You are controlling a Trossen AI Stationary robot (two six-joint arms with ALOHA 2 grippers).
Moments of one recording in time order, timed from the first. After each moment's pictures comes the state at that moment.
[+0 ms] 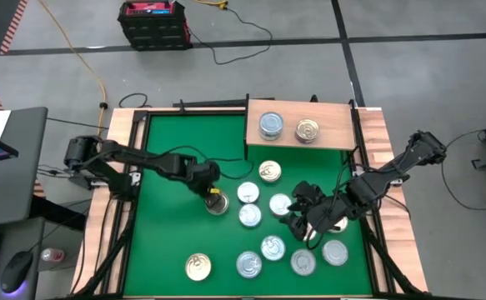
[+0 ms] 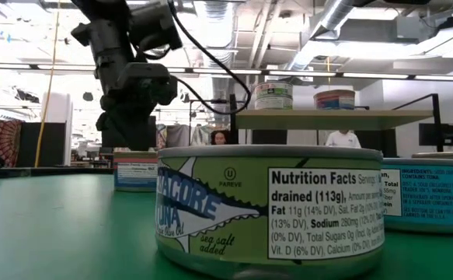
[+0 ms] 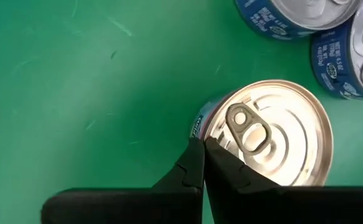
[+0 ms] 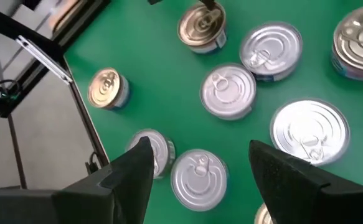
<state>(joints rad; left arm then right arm) 0.03 1.53 0.91 -0.52 0.03 -0.65 0.55 1.37 1.27 -0.77 0.40 1.15</state>
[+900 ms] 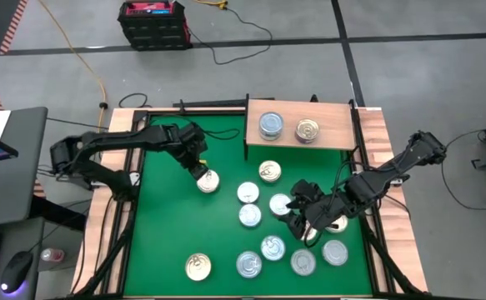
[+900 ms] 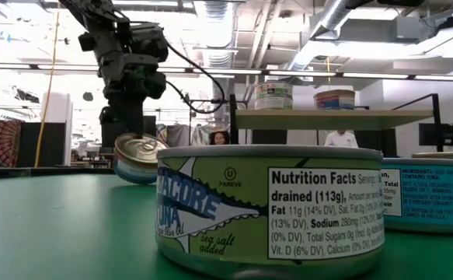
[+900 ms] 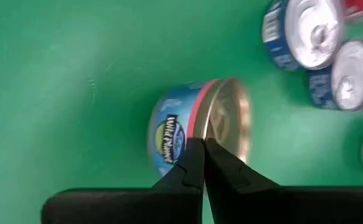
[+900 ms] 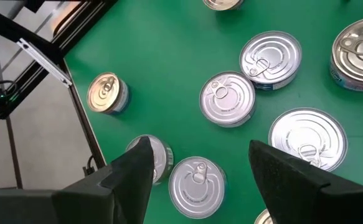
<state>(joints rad) 0.41 1.36 0.91 -0.66 0.30 -0.34 0.52 1.37 1.27 -0.77 0.40 1.12</state>
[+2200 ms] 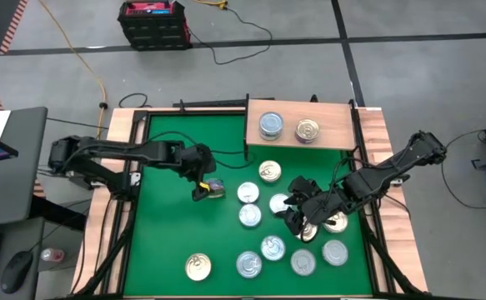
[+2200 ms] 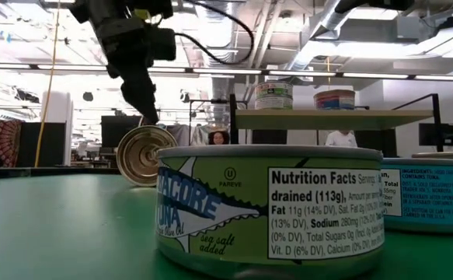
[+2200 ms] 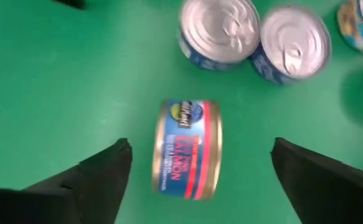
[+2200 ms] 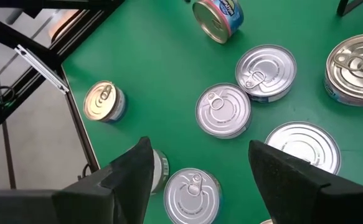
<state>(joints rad) 0.12 1.35 0.97 -0.59 0.08 -0.15 0.49 1.37 1.27 -0.75 0.40 1.07</state>
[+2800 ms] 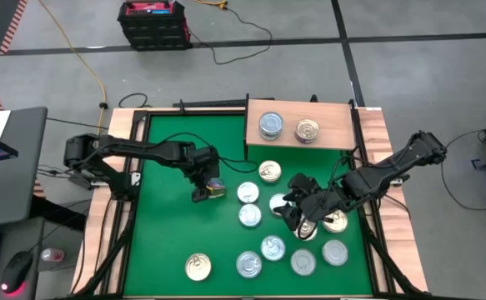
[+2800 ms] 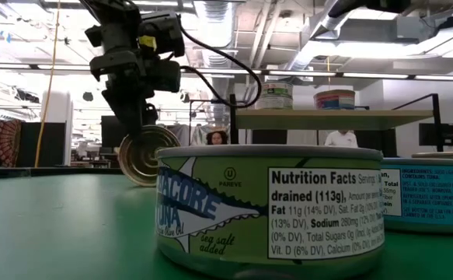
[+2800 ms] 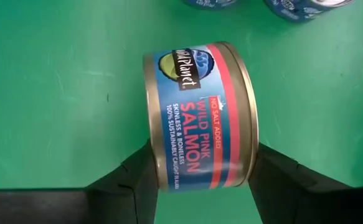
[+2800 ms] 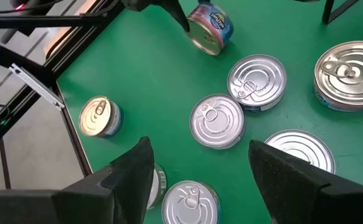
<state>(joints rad) 0.17 1.50 0.97 -0.62 0.20 0.00 0.47 1.37 1.27 -0.75 0.42 1.09</state>
